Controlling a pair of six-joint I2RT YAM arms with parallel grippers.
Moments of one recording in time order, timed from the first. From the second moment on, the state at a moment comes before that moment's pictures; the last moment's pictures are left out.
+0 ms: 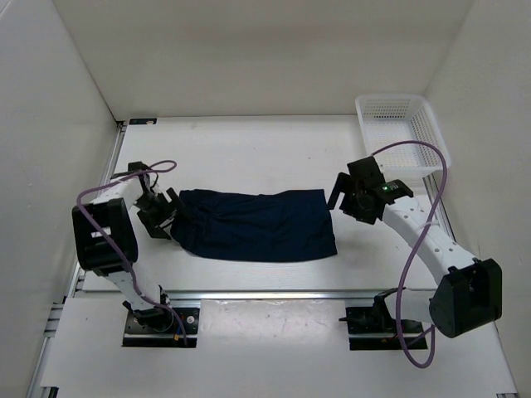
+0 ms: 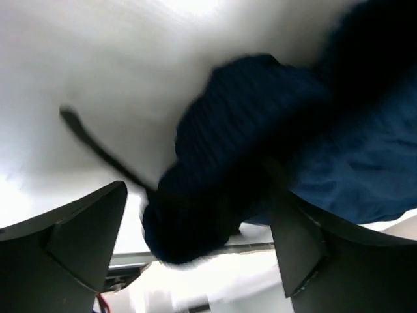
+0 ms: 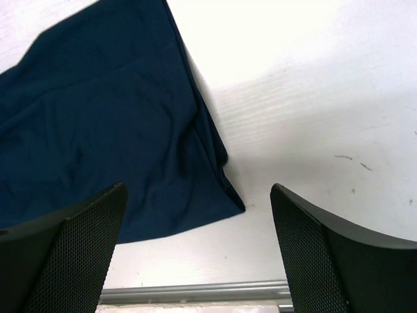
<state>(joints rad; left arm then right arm) 0.18 1.67 1.06 -0.86 0.28 -0.43 0.38 1.26 1.00 -0.76 0.14 0.66</state>
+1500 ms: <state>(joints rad) -0.73 1.97 1.84 -1.27 -0.20 -0.82 0.39 1.13 1.02 -0.93 0.20 0.65</state>
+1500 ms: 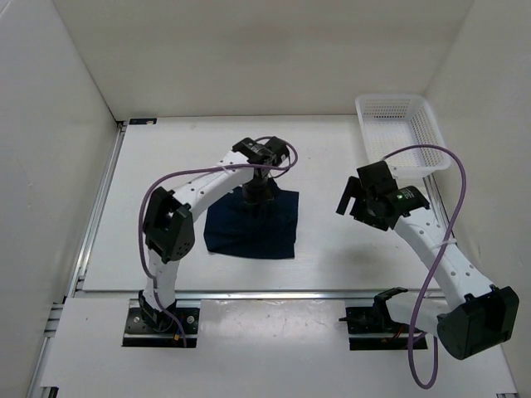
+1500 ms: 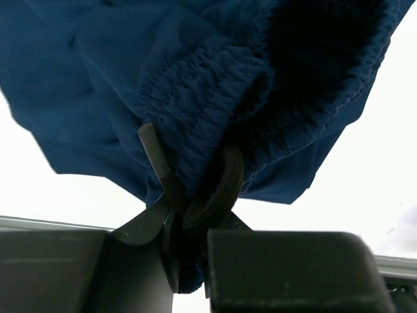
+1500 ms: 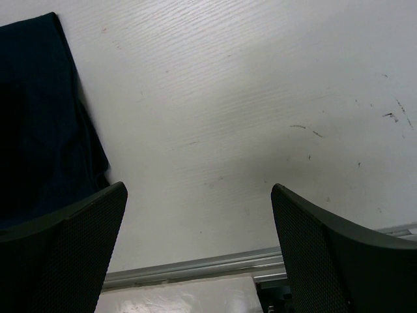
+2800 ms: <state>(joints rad) -0.36 1.48 1.54 -1.15 0.13 -0.62 0.53 1.58 1.01 -0.49 -0.36 0.56</state>
